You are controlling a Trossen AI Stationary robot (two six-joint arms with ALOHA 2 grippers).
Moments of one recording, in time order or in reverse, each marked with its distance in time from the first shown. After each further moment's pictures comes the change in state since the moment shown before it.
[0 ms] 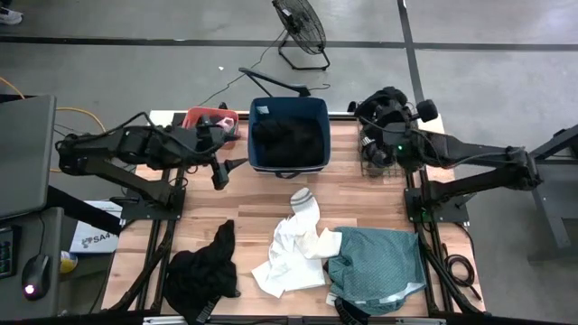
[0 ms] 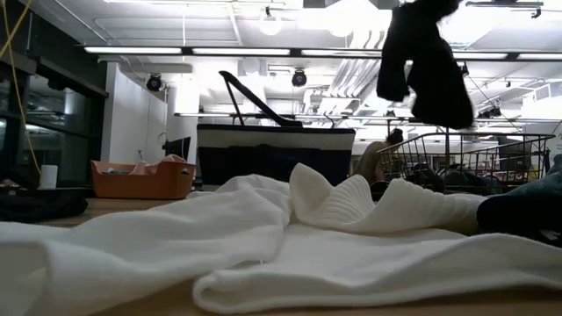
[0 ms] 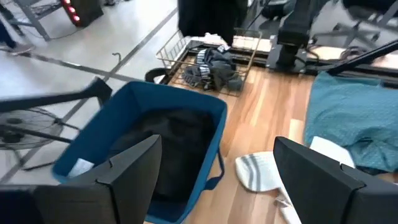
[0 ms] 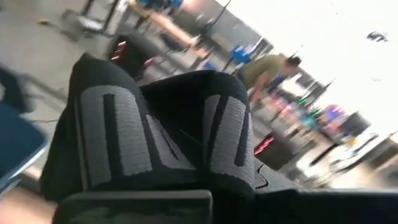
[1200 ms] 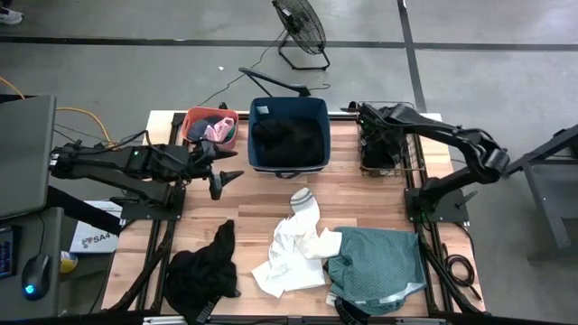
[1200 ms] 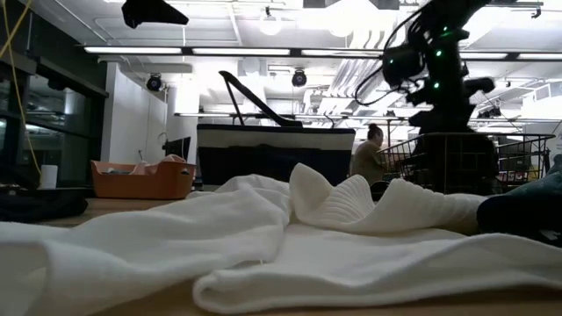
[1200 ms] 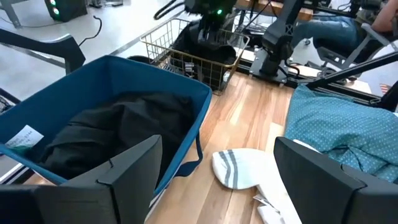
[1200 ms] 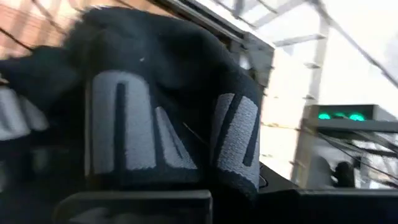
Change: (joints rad) left arm -0.001 -0.286 -0.534 0.385 0.056 -0.105; right arm -0.571 0.401 0.000 -0.684 -0.752 0.608
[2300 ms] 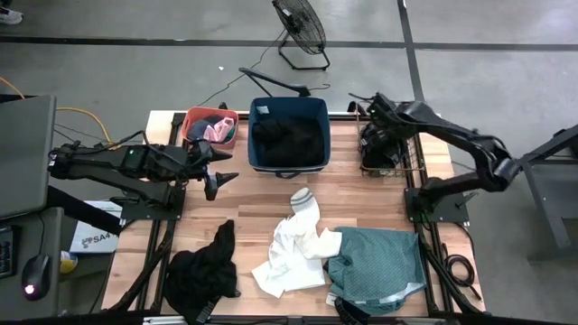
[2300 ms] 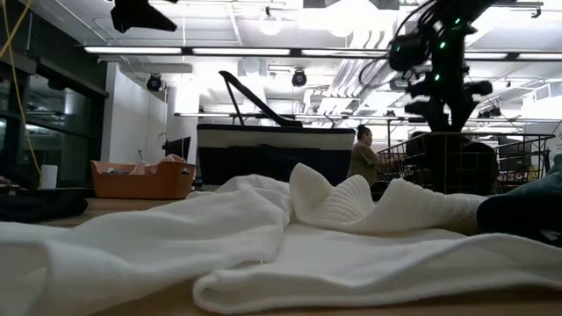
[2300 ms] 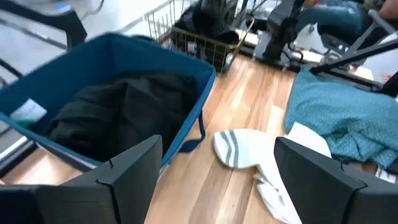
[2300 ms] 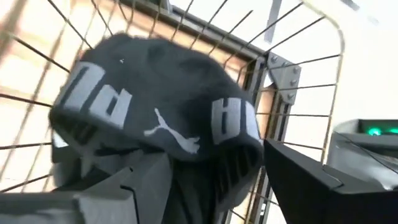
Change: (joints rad) left arm 0.000 -0.038 0.000 -0.111 0.019 -0.057; right arm -0.083 -0.103 0.000 0.102 -0.136 -0.125
